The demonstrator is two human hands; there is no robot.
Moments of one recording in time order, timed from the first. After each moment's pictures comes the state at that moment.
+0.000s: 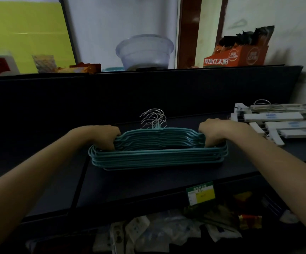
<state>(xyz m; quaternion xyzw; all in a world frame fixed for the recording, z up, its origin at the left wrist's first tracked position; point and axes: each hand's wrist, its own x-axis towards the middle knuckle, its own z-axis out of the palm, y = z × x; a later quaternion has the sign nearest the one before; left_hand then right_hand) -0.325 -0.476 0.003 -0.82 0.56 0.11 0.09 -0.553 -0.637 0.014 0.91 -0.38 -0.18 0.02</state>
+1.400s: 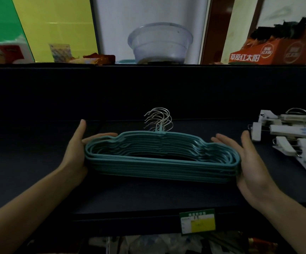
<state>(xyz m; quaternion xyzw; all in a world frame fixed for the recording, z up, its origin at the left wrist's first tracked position) -0.350 -0.443 -0.049 -0.59 0.17 0.33 -0.72 -0.602 -0.626 -0.049 0.58 -0.31 0.32 -0.68</state>
